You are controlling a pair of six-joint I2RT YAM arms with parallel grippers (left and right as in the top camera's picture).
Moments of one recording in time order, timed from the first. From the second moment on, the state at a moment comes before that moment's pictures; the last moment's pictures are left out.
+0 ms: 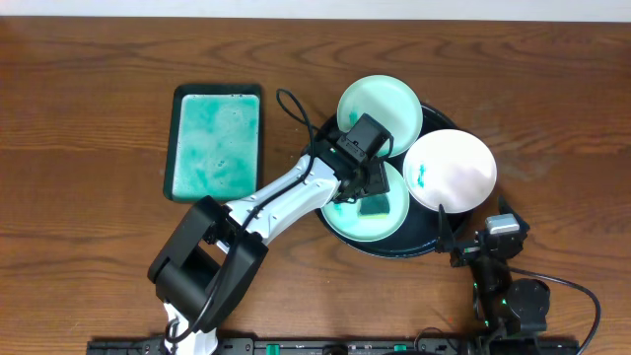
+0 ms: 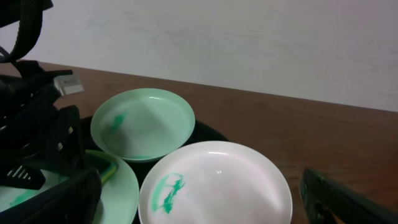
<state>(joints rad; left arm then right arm) -0.74 1.94 1.34 -0.55 0.16 -0.91 0.06 0.01 0.01 -0.06 -0.09 -0.06</state>
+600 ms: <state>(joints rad) -0.61 1.80 1.34 -0.55 0.16 -0.69 0.06 0.18 0.33 0.07 -0.23 0.02</state>
